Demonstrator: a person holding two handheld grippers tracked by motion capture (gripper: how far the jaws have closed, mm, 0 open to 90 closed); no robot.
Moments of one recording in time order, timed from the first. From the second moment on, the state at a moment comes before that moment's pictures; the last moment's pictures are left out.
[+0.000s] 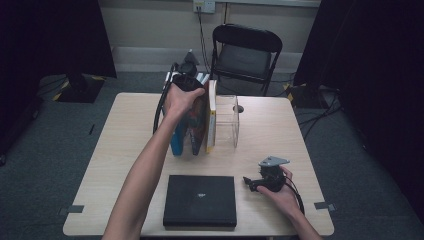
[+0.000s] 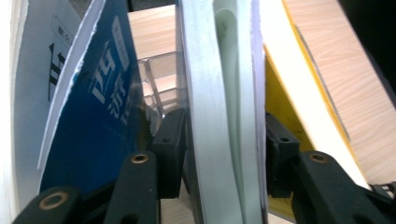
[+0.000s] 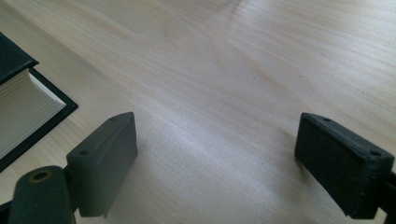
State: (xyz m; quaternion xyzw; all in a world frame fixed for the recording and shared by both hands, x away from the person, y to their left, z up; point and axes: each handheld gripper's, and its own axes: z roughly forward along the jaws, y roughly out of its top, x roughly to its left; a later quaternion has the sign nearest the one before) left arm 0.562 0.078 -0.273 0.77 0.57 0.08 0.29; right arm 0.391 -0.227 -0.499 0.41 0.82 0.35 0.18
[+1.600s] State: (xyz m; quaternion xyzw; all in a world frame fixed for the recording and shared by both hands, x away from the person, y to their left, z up) left arm 0.547 0.115 -0.254 0.73 0.56 0.12 0.37; right arm 0.391 -0.227 -0.499 0.41 0.82 0.35 0.18
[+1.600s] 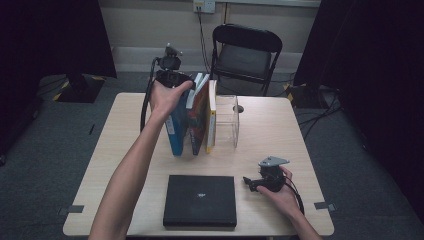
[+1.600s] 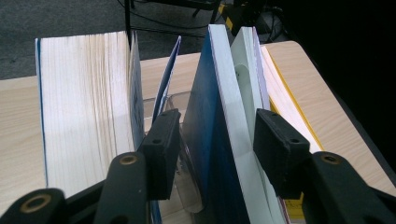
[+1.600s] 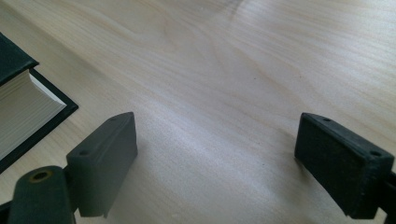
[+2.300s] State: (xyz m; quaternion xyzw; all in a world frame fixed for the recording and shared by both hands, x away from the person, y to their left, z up) left arm 0.547 0.096 -0.261 0.76 0.54 0.17 0.31; right arm 0.392 -0.227 -0.499 0.41 0.82 0.35 0.18
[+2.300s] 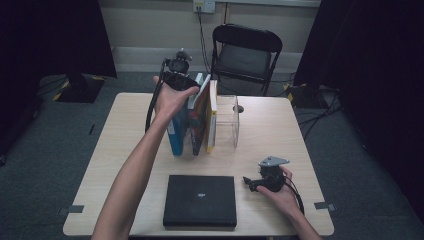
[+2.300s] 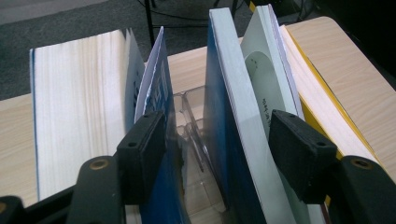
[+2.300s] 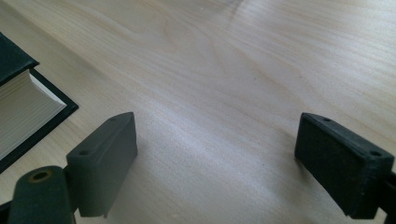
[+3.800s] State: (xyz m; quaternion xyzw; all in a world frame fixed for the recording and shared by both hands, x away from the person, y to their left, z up) left arm 0.534 0.106 -0.254 0.75 0.53 0.21 0.34; right arm 0.392 -0.226 -0.499 0.41 0.82 0.35 0.18
